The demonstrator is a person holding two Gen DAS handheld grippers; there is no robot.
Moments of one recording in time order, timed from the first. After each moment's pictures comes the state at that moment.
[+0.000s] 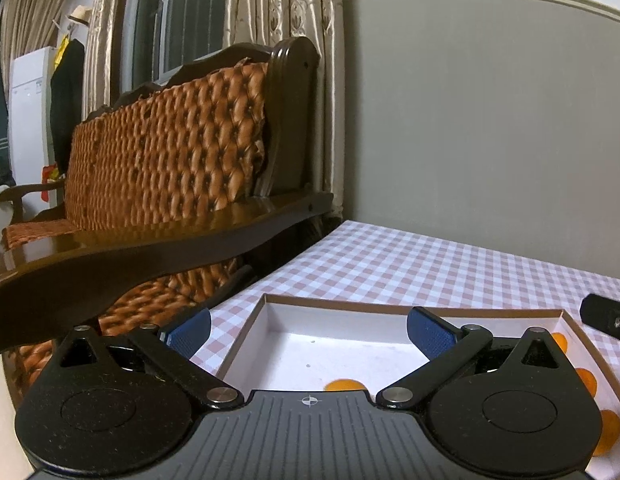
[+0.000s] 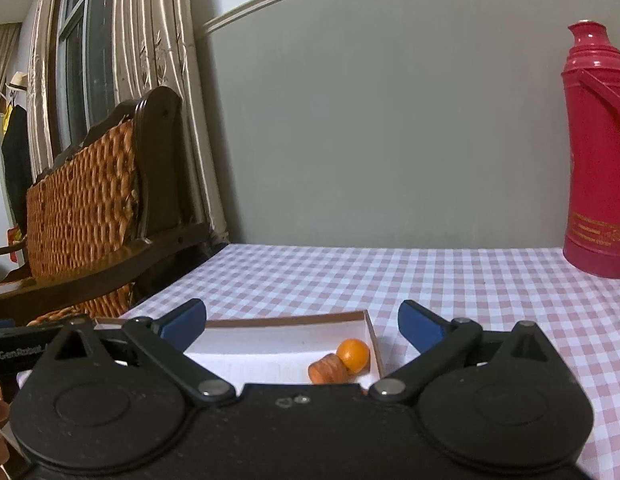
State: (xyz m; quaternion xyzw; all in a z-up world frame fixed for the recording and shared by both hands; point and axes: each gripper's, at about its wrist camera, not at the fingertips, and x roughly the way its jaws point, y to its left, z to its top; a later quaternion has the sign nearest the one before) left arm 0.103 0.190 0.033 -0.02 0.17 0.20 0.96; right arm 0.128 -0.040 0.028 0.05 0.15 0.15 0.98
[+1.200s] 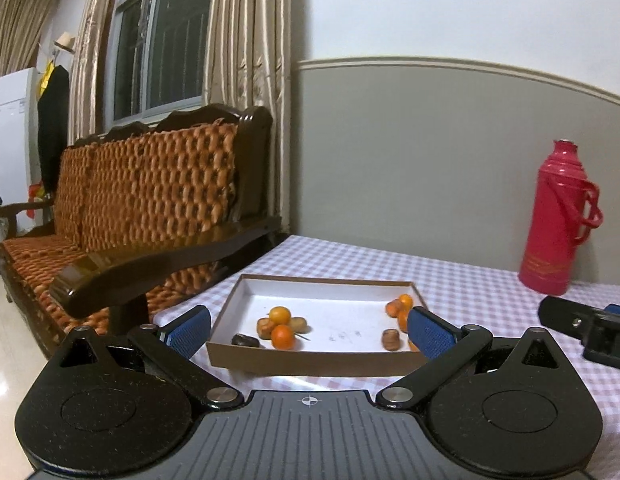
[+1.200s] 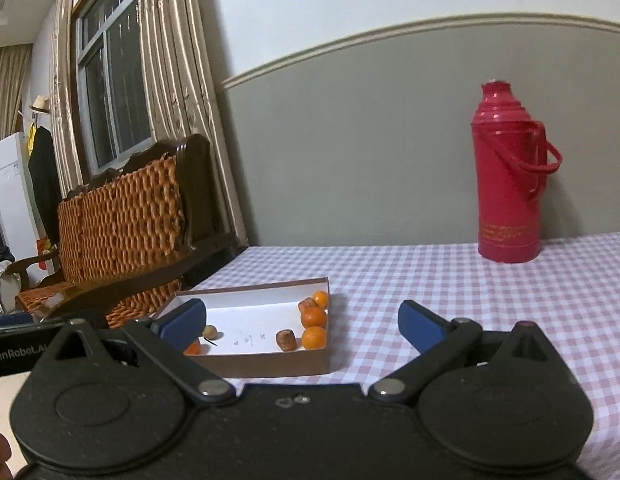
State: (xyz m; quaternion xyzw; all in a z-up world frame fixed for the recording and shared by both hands) left arm -0.149 0.091 0.125 -0.02 0.15 0.13 0.98; right arm -0.103 -0.135 0.107 0.06 0.14 0.15 0.98
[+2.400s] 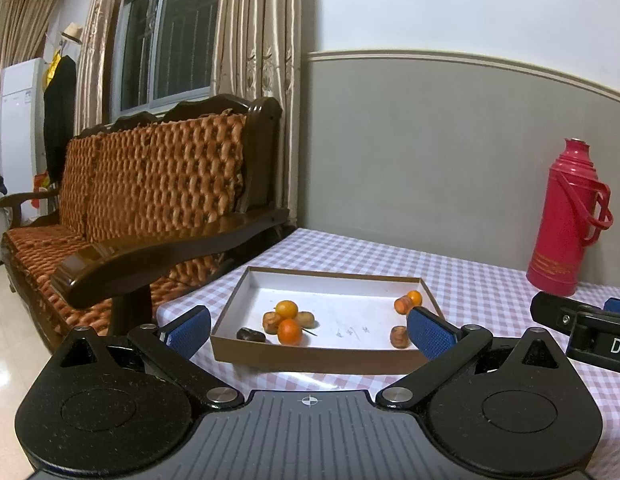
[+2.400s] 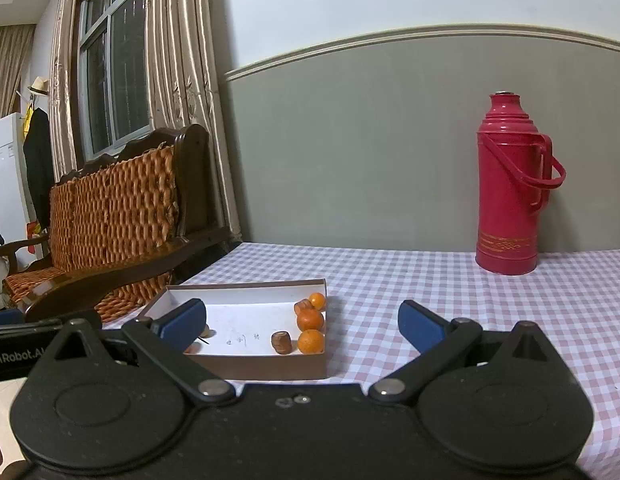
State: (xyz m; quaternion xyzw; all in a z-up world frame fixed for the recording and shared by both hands) left arm -0.140 0.096 0.115 -0.02 0.16 0.15 0.98; right arm -0.097 -0.115 0.103 0.04 0.14 0.14 0.98
